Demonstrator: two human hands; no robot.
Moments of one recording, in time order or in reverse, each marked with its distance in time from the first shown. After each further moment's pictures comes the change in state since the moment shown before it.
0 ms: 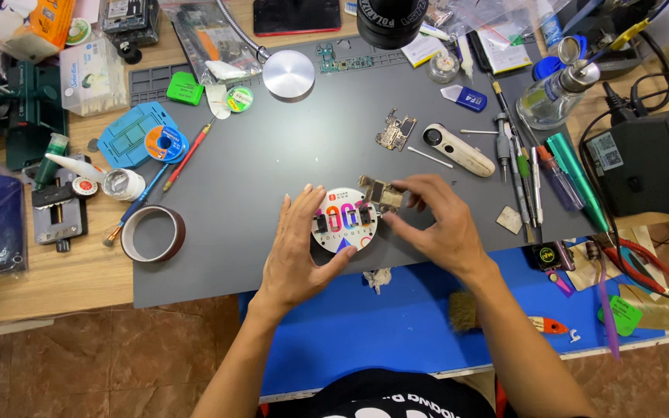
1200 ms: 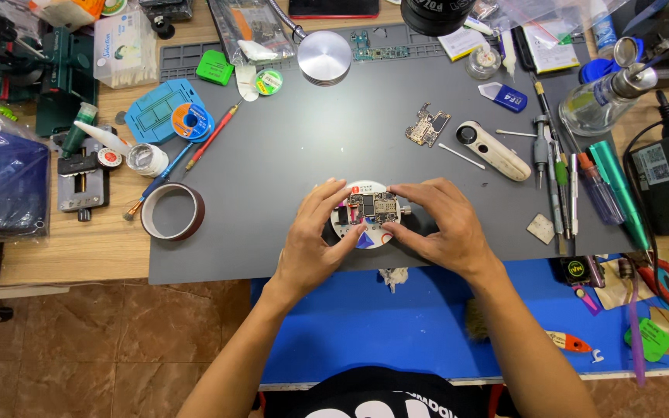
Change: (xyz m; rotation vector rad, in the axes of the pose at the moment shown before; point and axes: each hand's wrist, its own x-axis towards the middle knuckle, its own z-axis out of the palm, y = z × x) left_hand -0.001 -0.011 0.003 -0.151 0.102 -0.004; right_hand 0.012 -0.008 0.020 0.010 -0.059 -0.276
